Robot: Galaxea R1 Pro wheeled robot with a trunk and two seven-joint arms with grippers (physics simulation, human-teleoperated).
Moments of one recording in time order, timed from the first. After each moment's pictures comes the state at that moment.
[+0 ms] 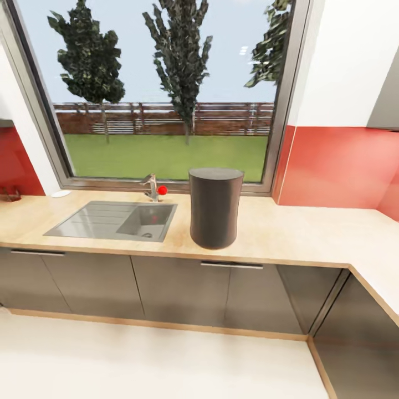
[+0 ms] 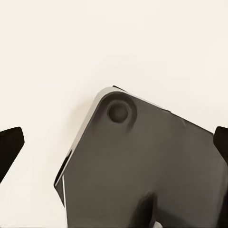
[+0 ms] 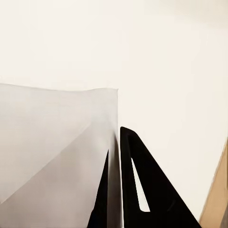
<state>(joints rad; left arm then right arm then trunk) 0.11 -0.02 -0.02 -0.12 0.50 -0.51 -0.06 -0.25 -0.07 -0.35 0.03 0.56 -0.29 0.05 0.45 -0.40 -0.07</state>
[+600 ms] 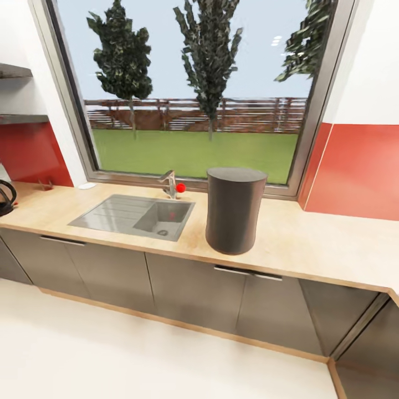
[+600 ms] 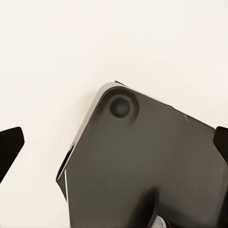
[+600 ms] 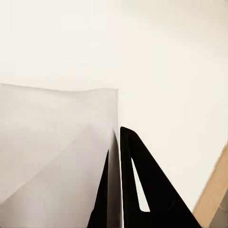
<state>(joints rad) 0.11 -0.02 -0.02 -0.12 0.50 -0.51 -0.06 -0.25 -0.07 -0.35 0.03 0.56 -0.29 0.05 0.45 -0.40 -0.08</state>
